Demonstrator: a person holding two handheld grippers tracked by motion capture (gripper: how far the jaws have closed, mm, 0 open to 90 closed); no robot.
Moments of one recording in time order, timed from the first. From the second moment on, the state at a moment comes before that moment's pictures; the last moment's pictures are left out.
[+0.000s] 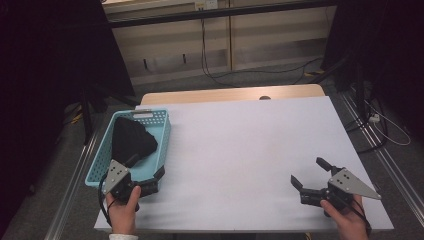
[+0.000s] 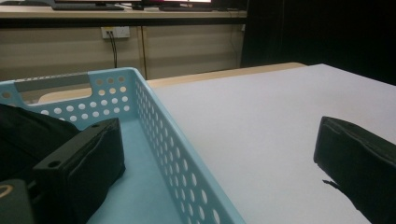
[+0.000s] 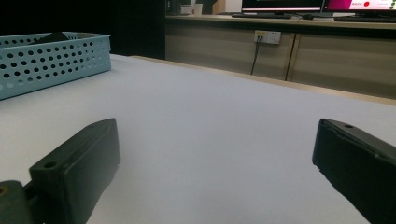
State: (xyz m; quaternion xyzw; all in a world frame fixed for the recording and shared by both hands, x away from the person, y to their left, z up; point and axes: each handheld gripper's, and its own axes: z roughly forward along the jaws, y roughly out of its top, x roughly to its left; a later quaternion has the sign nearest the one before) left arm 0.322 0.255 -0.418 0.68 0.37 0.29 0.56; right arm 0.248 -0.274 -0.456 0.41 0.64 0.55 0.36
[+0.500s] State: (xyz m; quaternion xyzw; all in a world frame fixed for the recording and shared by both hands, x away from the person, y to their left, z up) left arm 0.323 0.251 -0.415 0.68 0.37 0.29 0.57; right arm 0.246 -0.275 -0.455 0.41 0.63 0.55 0.35
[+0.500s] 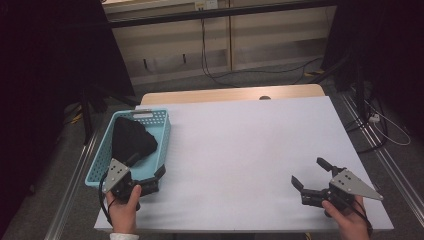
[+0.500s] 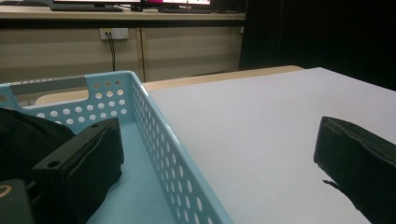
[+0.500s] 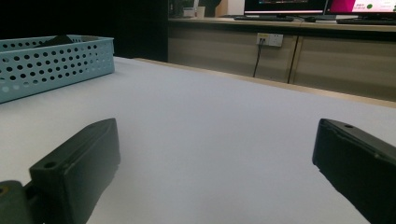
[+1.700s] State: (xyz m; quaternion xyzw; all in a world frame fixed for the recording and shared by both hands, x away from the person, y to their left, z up) left arm 0.348 0.254 -0.370 0.66 0.38 0.30 0.57; right arm 0.244 -0.274 -0.455 0.40 0.64 0.55 0.35
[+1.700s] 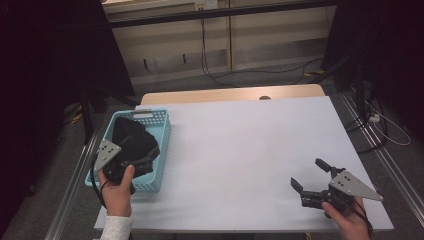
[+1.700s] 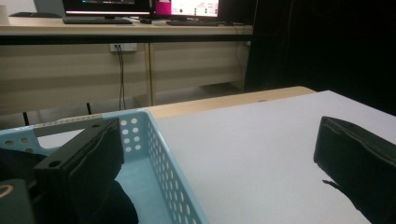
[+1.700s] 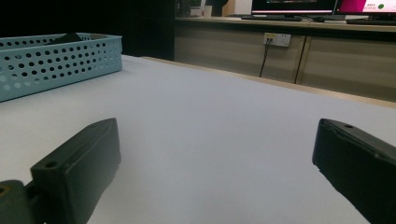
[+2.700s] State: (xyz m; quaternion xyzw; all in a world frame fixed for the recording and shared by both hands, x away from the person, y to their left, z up) left arm 0.397 0.252 -0.353 0.66 0.40 0.30 0.57; right arm 0.243 -0.275 -0.454 0.39 0.65 0.56 0.35
